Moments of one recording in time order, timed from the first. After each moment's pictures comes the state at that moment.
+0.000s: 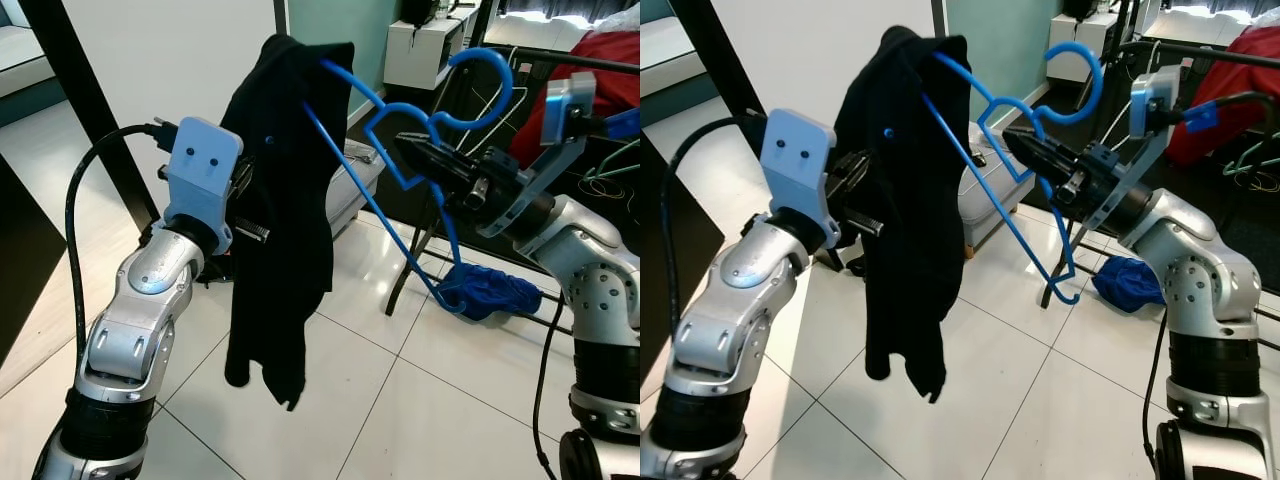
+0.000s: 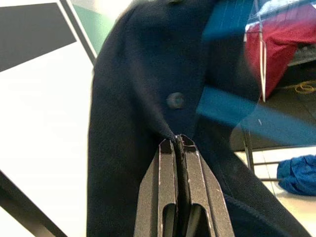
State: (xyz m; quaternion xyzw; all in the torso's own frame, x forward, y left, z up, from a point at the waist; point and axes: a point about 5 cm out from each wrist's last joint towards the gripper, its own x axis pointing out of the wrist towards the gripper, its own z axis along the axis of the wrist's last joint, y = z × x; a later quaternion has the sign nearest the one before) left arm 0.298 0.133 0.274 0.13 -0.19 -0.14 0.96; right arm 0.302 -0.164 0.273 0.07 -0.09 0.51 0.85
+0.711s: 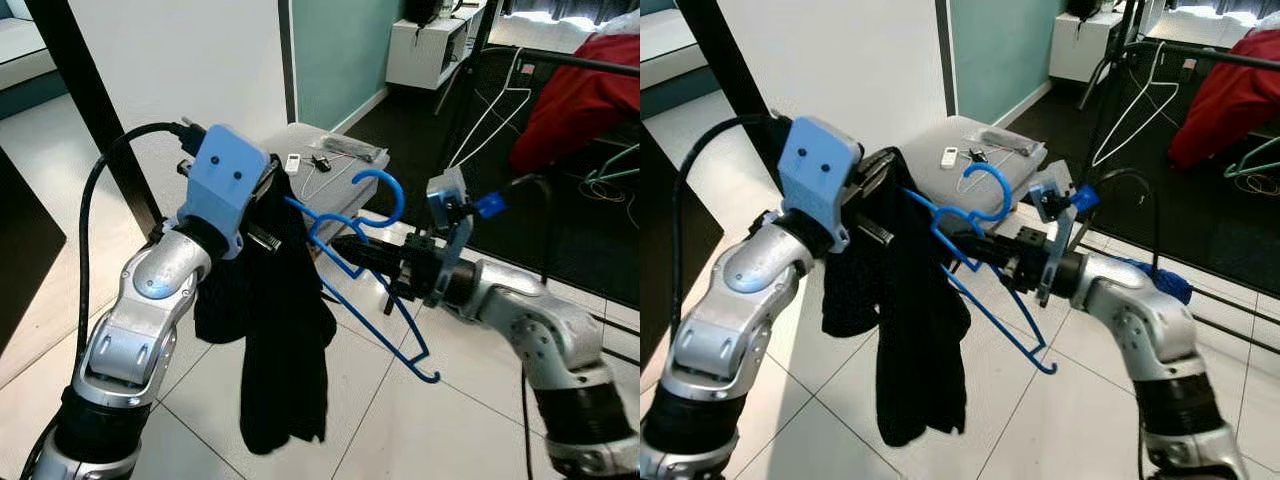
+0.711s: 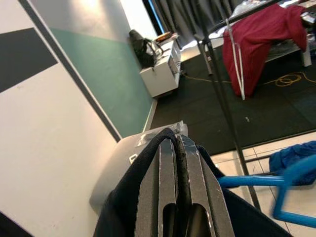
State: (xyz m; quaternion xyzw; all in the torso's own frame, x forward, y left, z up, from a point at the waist) left arm 0.290 0.121 0.279 0.17 -0.21 -0.19 0.94; right arm 0.305 -0.132 0.220 0.10 0.01 0.51 0.85
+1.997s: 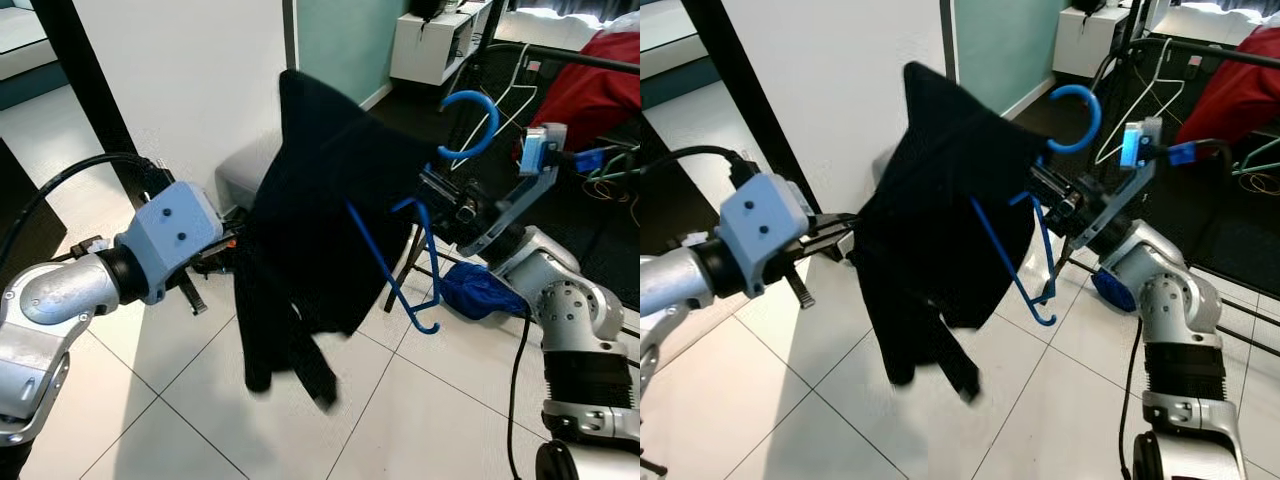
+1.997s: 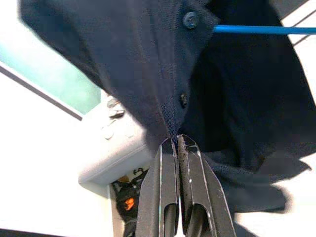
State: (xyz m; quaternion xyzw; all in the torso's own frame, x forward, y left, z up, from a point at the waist) left arm 0.257 0.168 0.263 0.32 -0.12 -0.35 0.87; right arm 0.324 -0.176 0.259 0.21 -0.12 0.48 0.84
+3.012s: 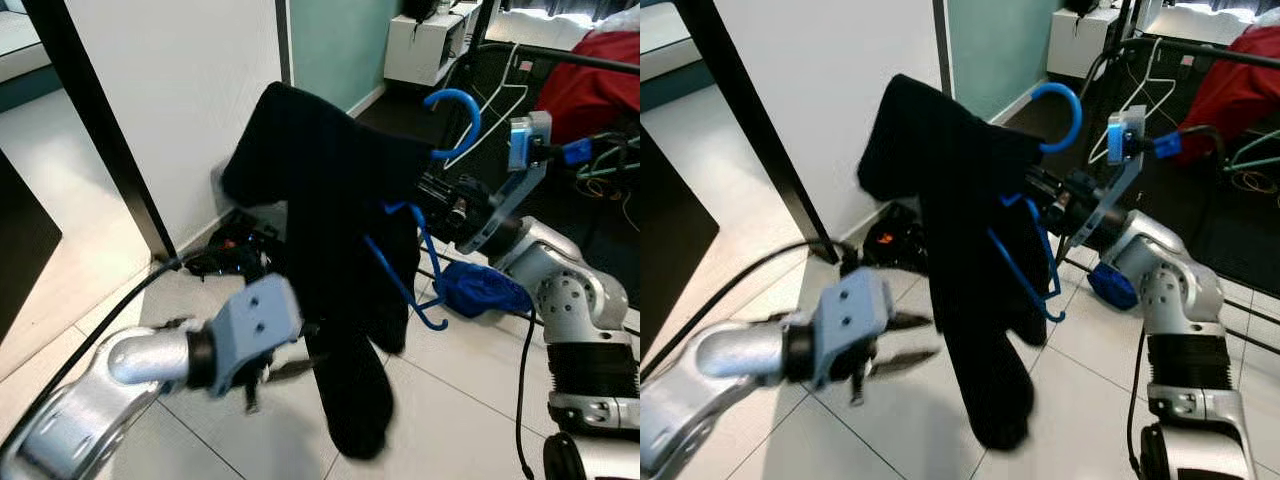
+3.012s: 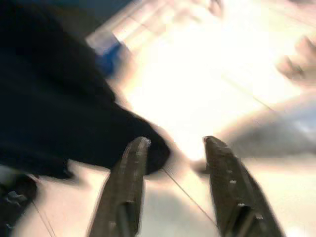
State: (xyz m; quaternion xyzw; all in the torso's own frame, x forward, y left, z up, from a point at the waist) left arm 0.207 0.131 0.191 0.25 0.08 -0.57 0.78; right arm 0.324 -0.177 0.270 0.15 -0.12 0.51 0.84
